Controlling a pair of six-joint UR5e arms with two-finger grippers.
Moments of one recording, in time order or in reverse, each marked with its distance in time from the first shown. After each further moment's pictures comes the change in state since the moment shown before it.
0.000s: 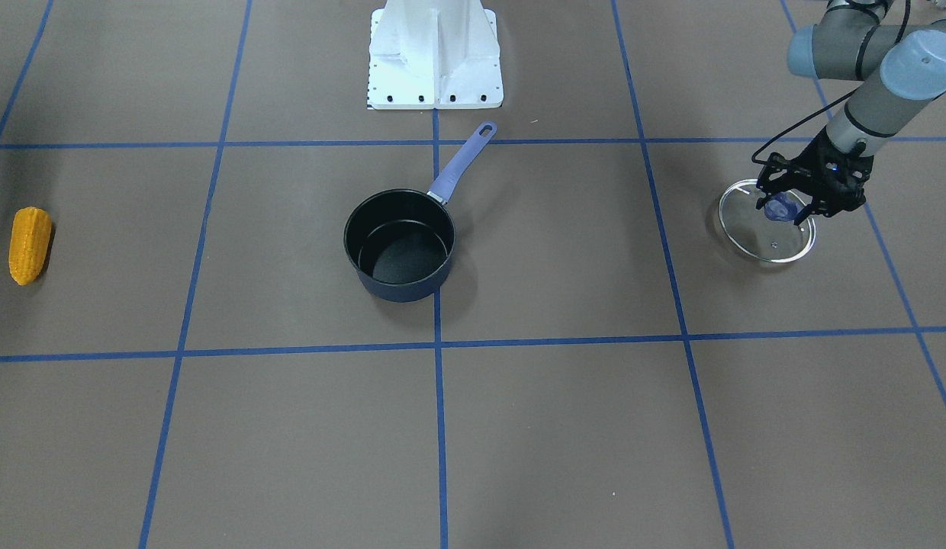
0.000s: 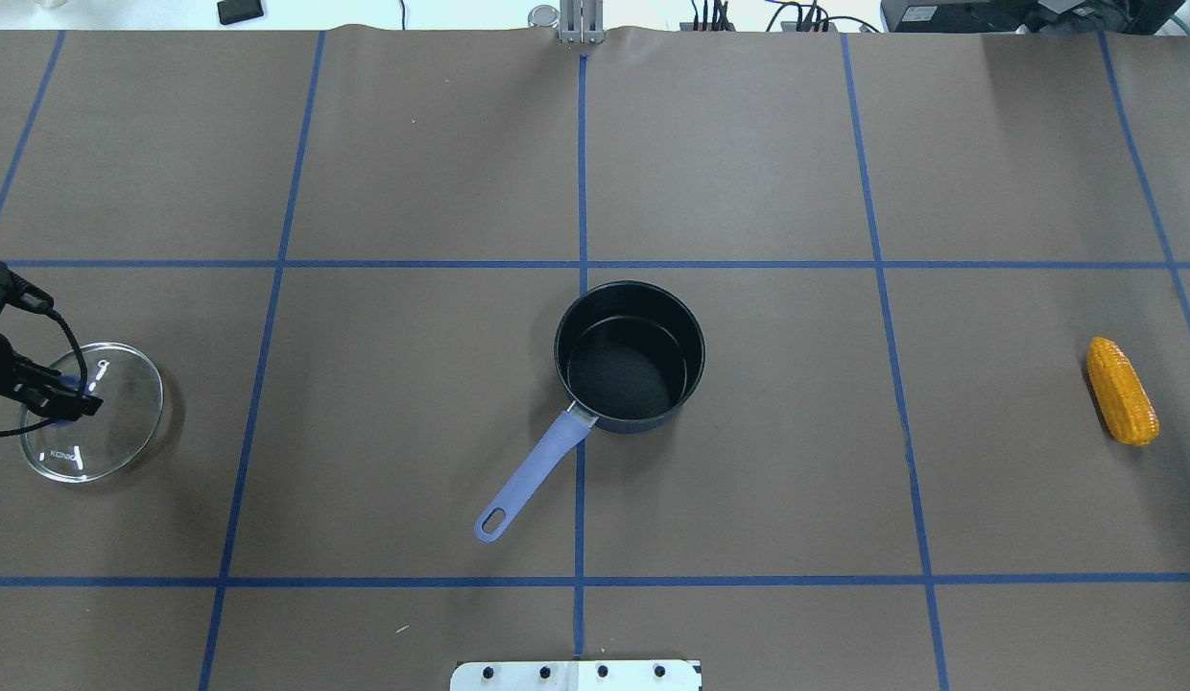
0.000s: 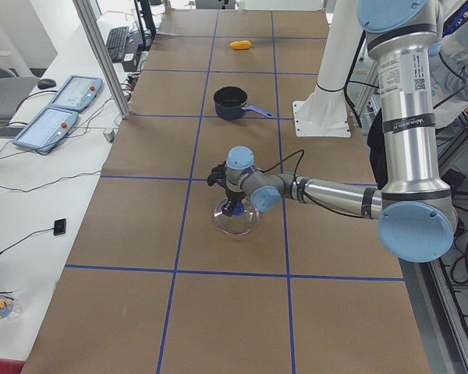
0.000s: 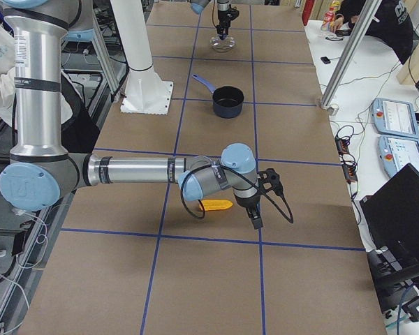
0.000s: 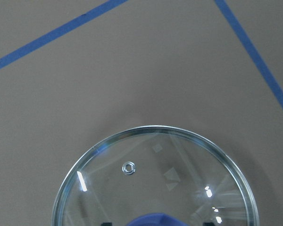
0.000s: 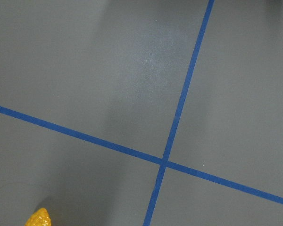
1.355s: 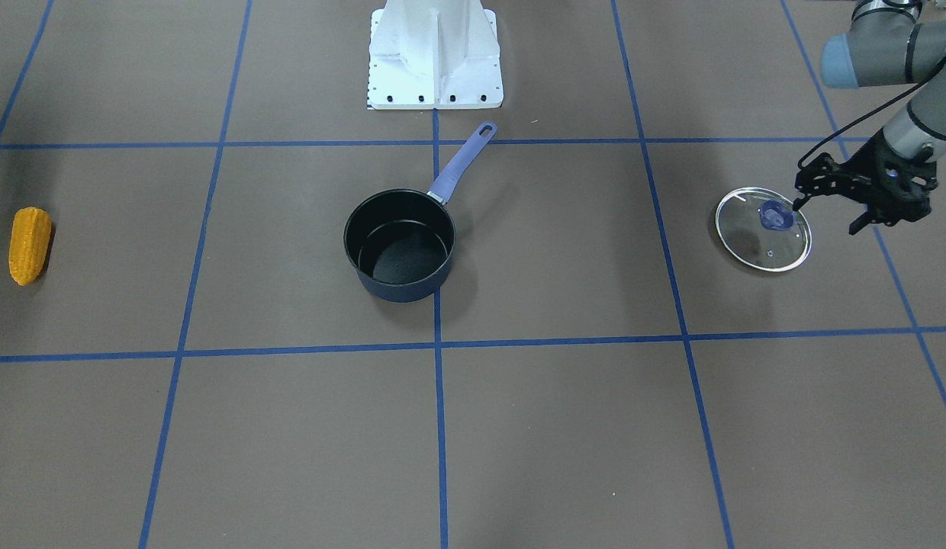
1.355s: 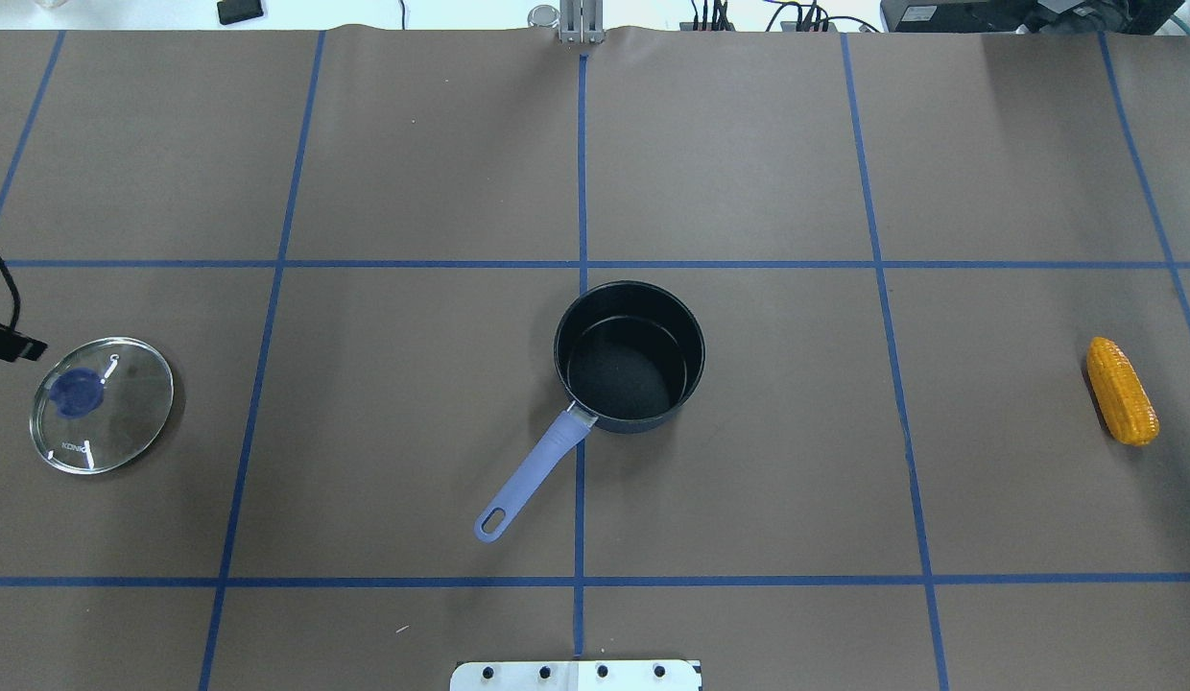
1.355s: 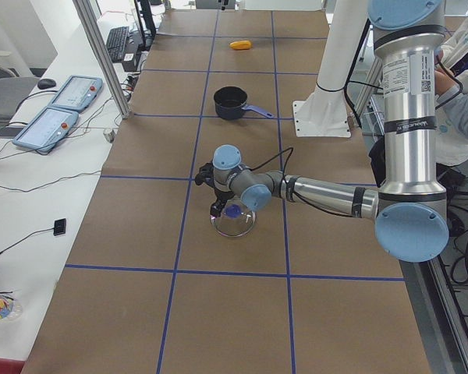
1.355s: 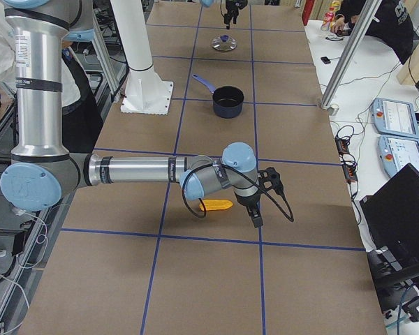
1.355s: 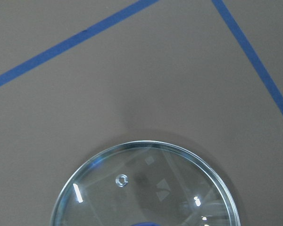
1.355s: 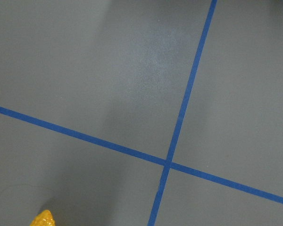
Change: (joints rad) left arm -0.247 -0.061 -0.008 0.227 -0.132 0.237; right arm -0.012 0.003 0.001 0.000 0.003 0.015
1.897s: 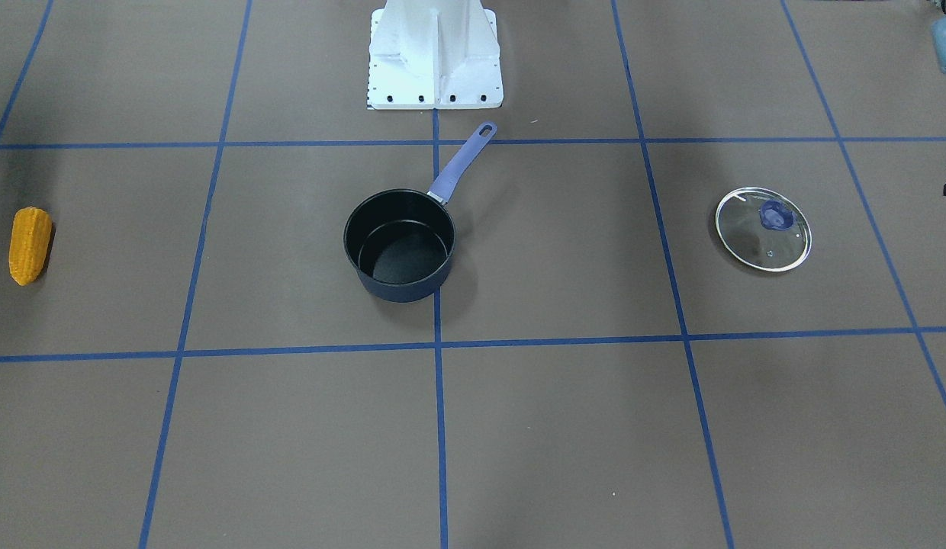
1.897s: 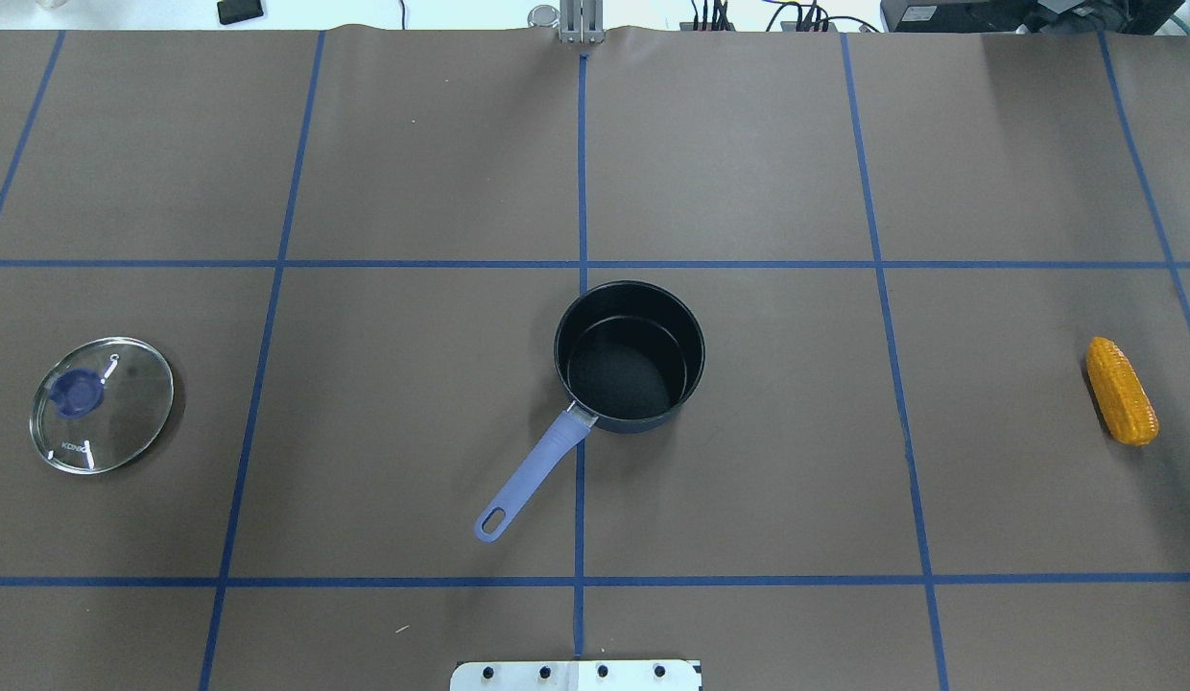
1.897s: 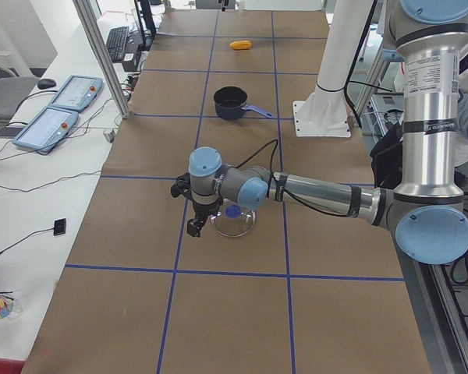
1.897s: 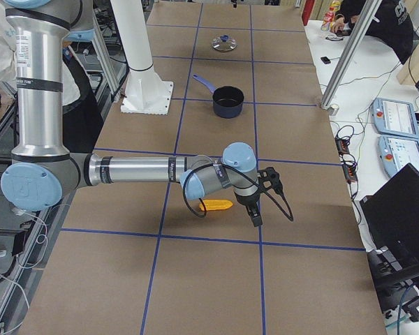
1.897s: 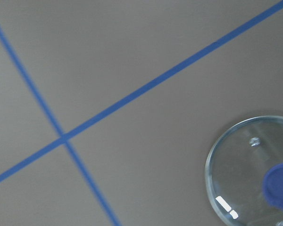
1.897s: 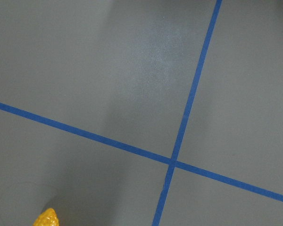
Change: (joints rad) left arm -0.344 -0.037 0.009 0.362 -0.010 0.437; right arm -0.017 -0.001 0.002 0.000 0.014 0.001
